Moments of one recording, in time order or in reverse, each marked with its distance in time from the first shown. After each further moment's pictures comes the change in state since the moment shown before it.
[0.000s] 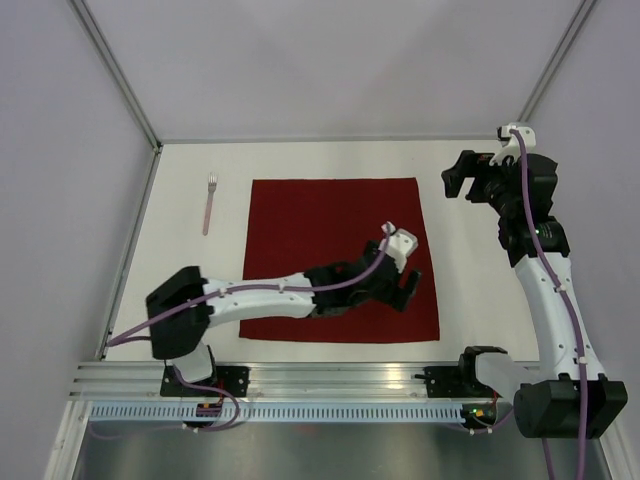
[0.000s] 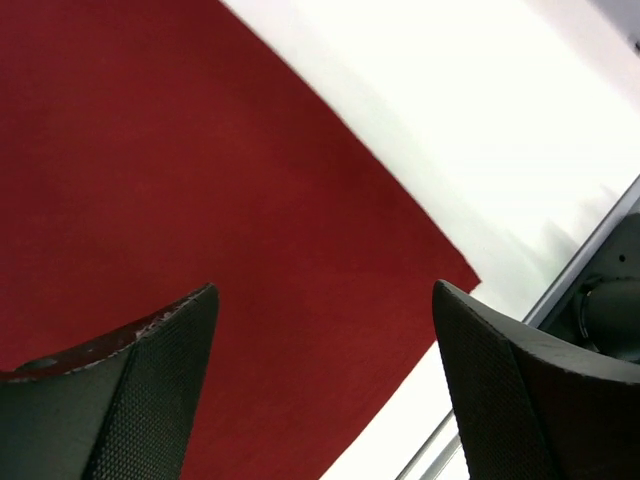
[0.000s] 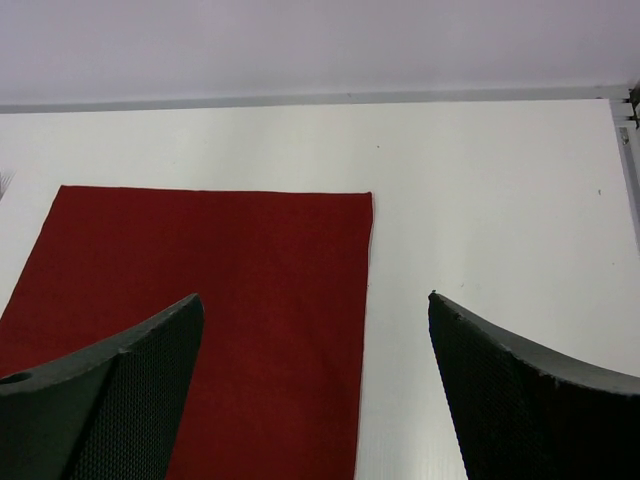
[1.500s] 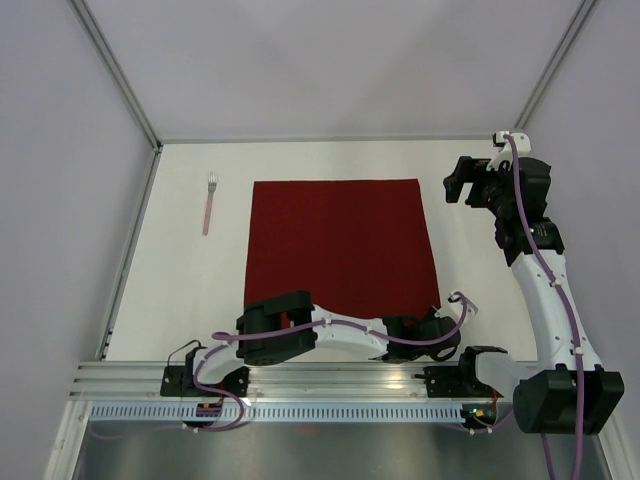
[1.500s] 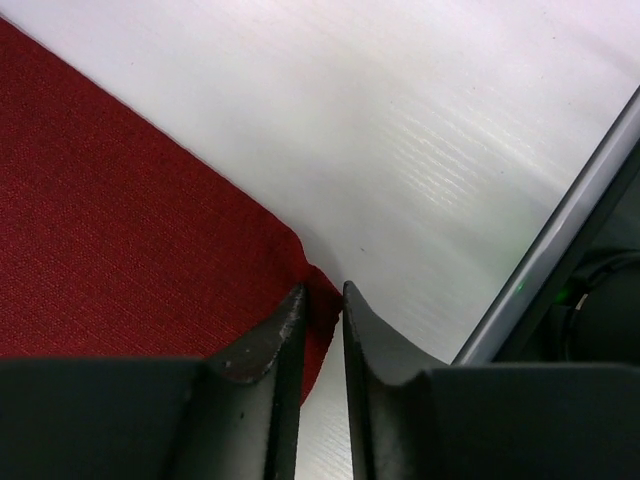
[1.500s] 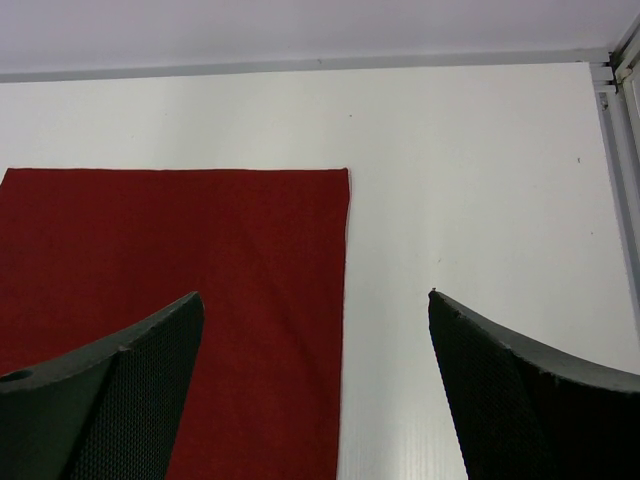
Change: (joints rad) left arm -0.276 0.636 0.386 0.071 -0.092 0.006; right arm -0.012 0.023 -0.054 0.015 0.036 -0.036
